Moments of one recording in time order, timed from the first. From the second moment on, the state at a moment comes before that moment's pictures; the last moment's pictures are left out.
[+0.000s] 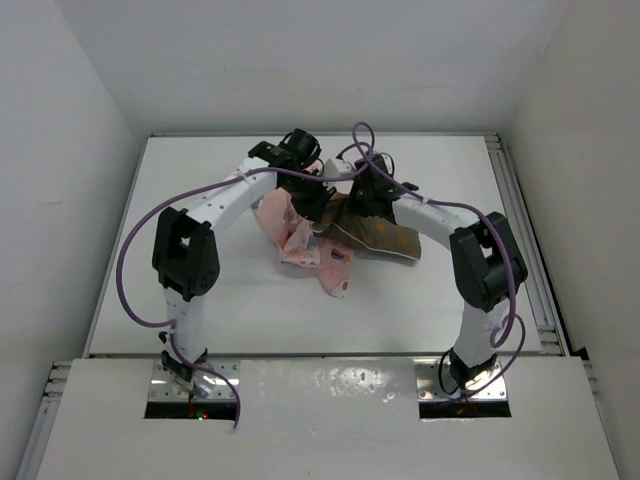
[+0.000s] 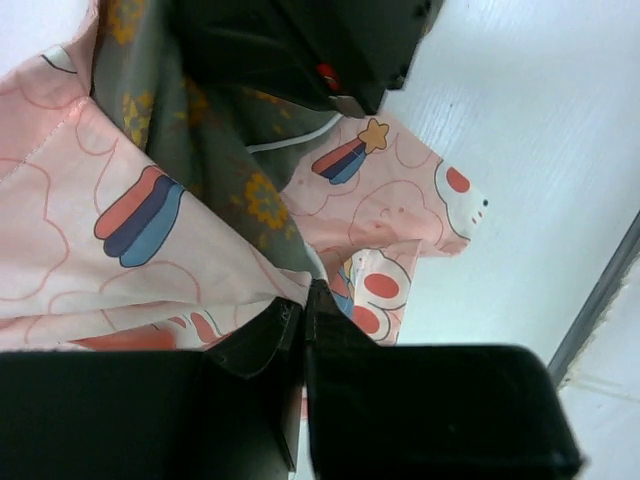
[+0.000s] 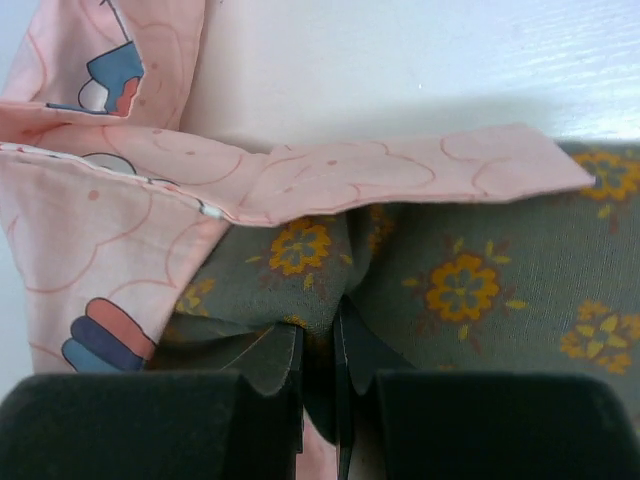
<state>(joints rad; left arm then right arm) -0.53 1.99 1.83 -0.99 0.46 0.55 0.48 1.88 1.30 -0.21 0.07 0.69</state>
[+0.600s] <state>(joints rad) -0.51 2.09 1.85 -0.81 0.35 0.30 0.47 1.58 1.04 -0.22 0.13 0.55</state>
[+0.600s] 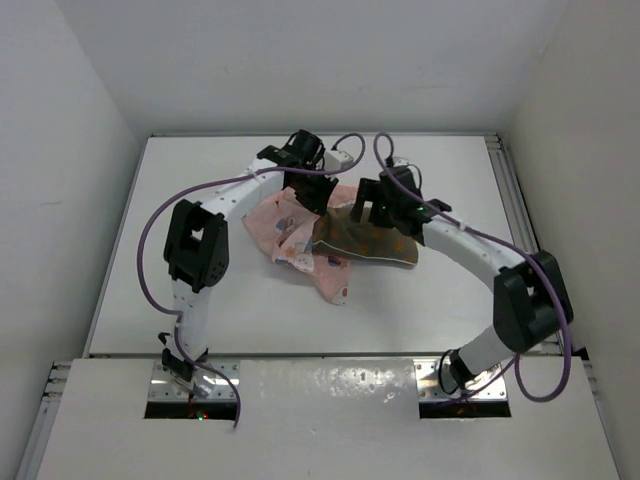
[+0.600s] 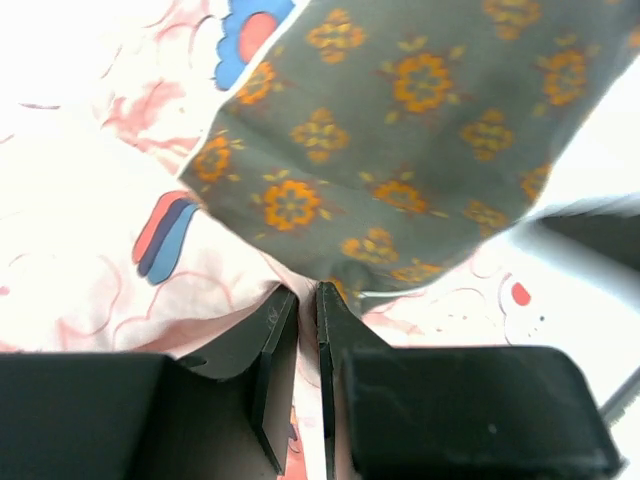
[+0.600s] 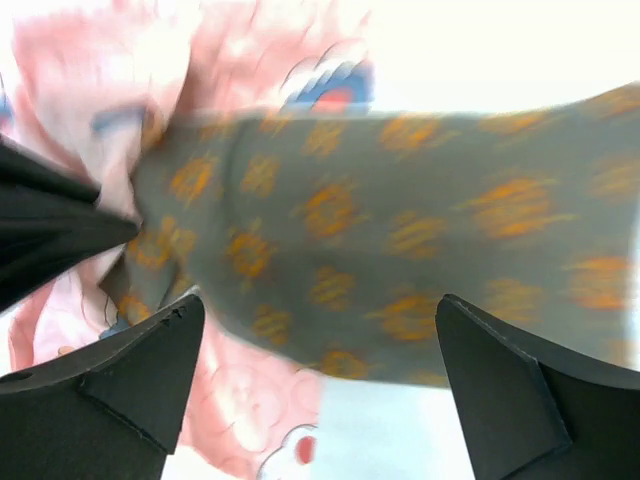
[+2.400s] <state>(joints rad) -0.52 1.85 1.59 -0.90 0.07 0.44 0.56 1.44 0.88 -0.11 -0.01 0.24</state>
